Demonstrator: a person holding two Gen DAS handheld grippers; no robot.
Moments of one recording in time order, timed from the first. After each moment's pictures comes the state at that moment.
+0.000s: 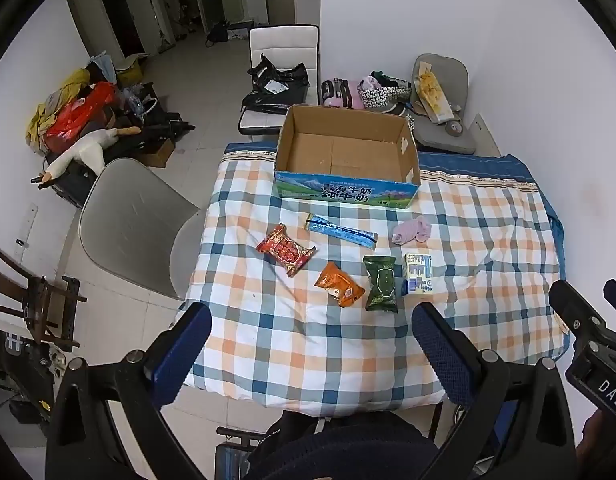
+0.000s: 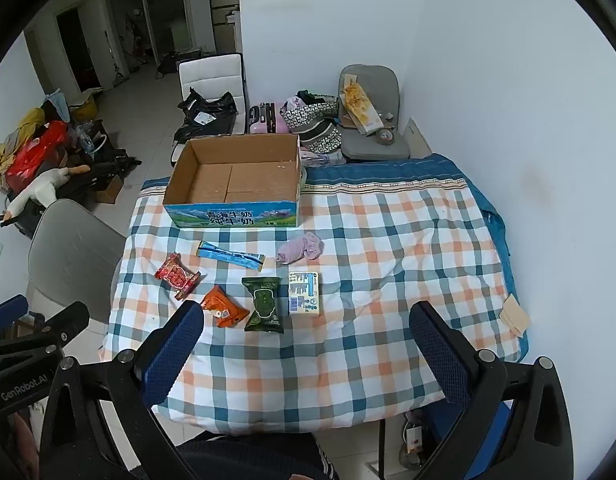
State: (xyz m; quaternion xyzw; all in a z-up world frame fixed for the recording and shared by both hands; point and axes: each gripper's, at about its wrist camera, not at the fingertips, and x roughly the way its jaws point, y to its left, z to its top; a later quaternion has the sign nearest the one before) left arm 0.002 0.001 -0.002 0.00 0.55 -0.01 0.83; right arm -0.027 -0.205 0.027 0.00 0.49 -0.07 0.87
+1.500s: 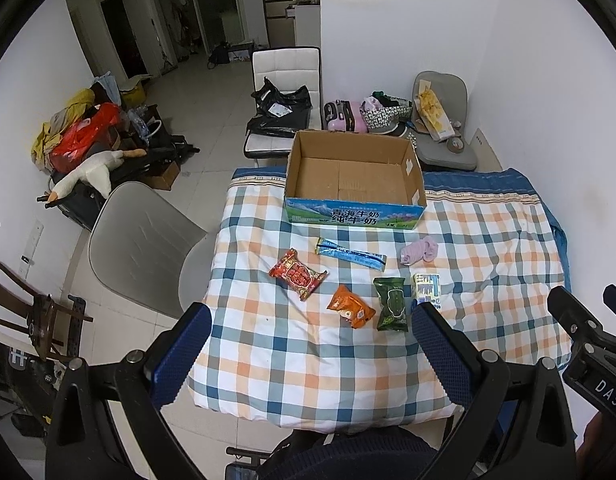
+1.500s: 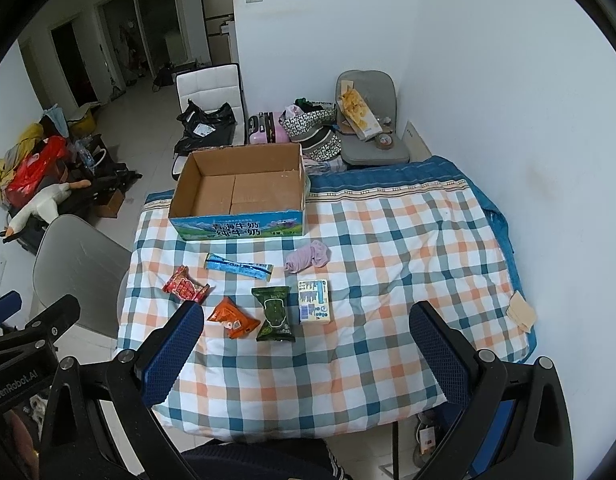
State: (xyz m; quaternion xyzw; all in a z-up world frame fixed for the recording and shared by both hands) left arm 0.009 0.013 0.022 0.01 0.51 0.00 0.86; right arm -0.023 -0.183 0.032 0.01 0.48 -0.07 0.87
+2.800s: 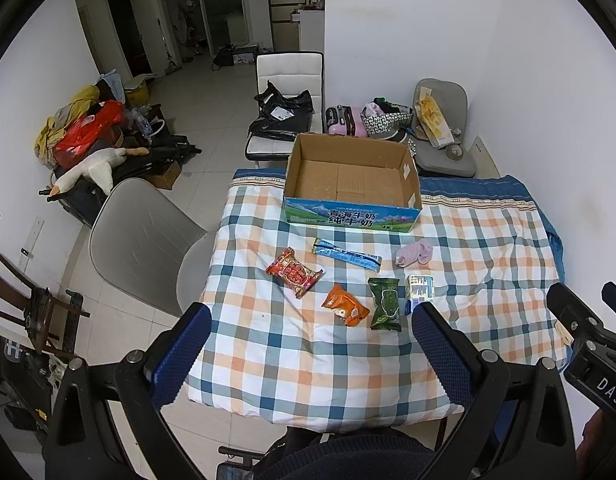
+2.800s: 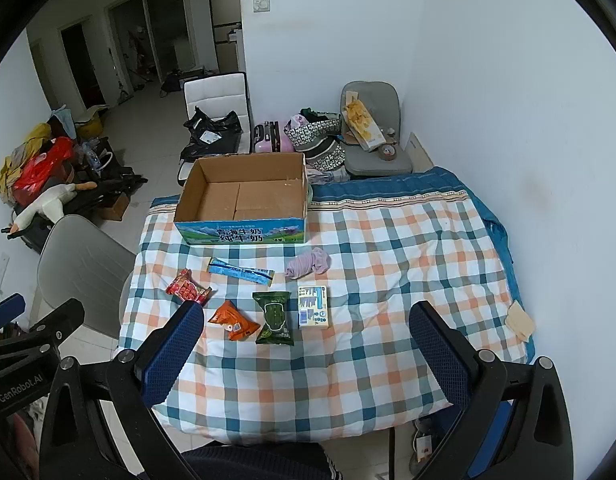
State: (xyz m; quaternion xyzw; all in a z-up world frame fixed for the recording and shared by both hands) left arm 0.005 0.016 0.024 0.01 0.51 0.00 0.86; right arm -0.024 -0.188 0.044 0.02 0.47 -0.06 0.88
